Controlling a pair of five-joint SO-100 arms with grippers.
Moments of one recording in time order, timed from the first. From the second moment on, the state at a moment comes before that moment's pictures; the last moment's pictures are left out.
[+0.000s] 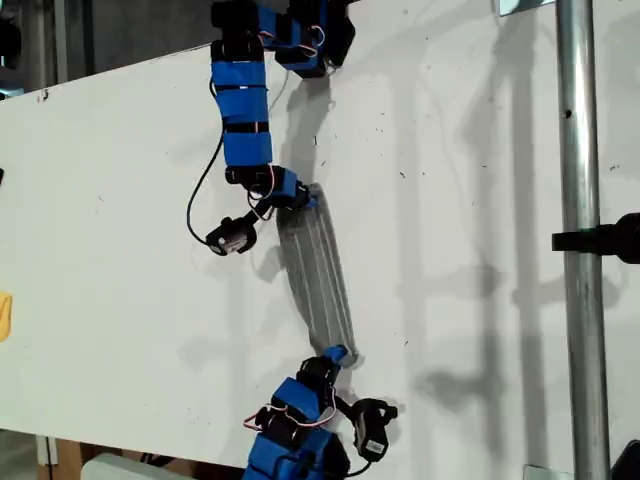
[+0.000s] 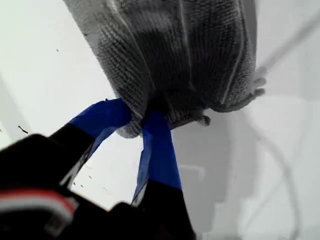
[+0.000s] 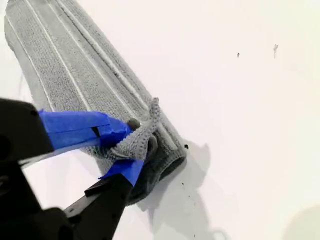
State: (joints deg) arm 0 13.0 125.6 139.4 55.4 -96.3; arm 1 6.6 78.8 94.0 75.1 34.5
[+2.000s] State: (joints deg) arm 0 13.6 199.0 163.7 68.3 -84.9; arm 1 17.0 116.1 140.2 46.4 43.6
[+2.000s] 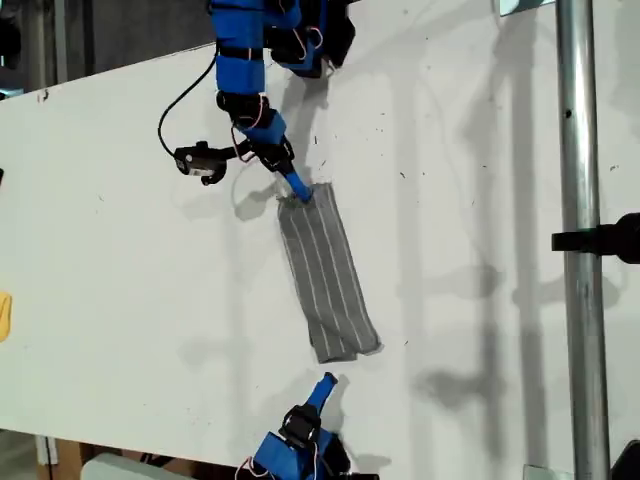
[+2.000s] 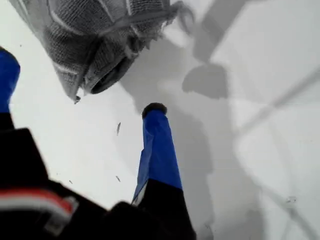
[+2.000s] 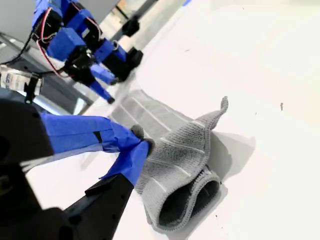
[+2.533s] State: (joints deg) arm 0 14.2 199.0 163.7 70.0 -86.0; arm 1 11.7 77.4 105.8 44.1 47.3
